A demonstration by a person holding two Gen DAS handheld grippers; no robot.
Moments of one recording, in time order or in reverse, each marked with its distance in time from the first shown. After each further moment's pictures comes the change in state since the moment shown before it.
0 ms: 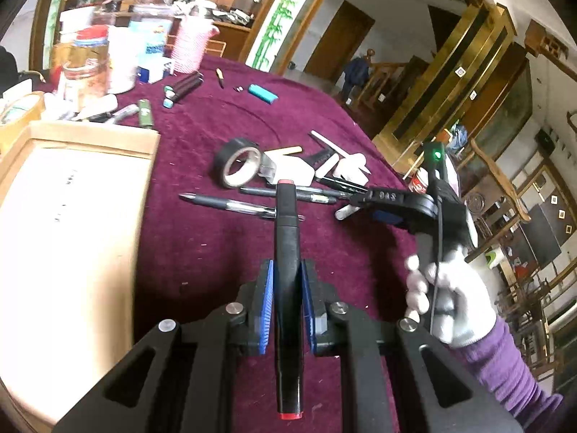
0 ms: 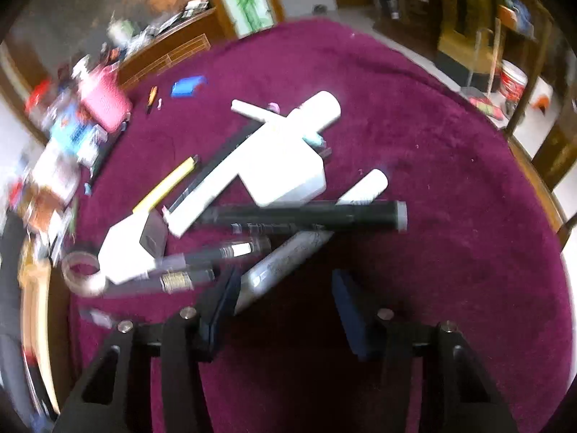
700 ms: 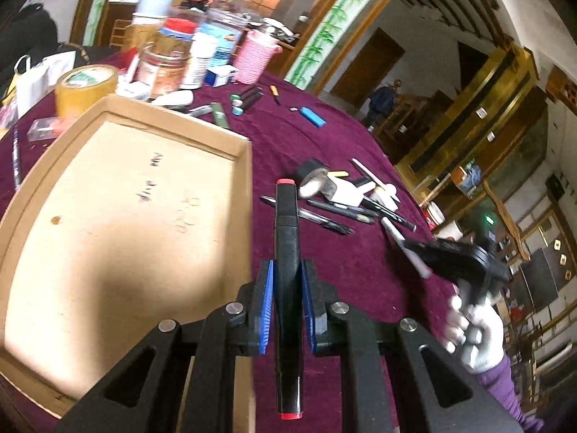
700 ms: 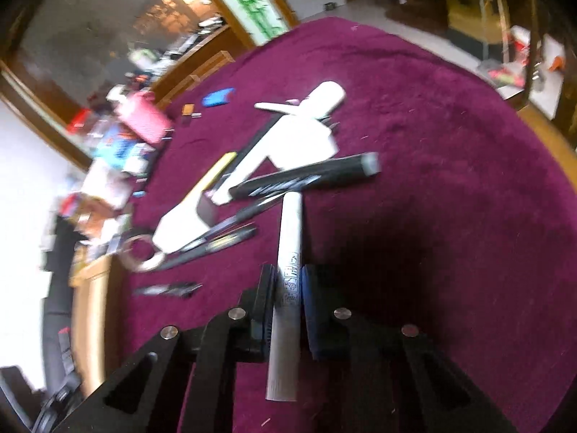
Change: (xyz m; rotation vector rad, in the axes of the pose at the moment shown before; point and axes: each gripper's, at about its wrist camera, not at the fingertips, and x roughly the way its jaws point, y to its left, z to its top) left arm -0.051 0.074 -0.011 -0.161 -0.068 0.033; right arm -0.054 -0.027 -0.048 0.065 -0.002 0.357
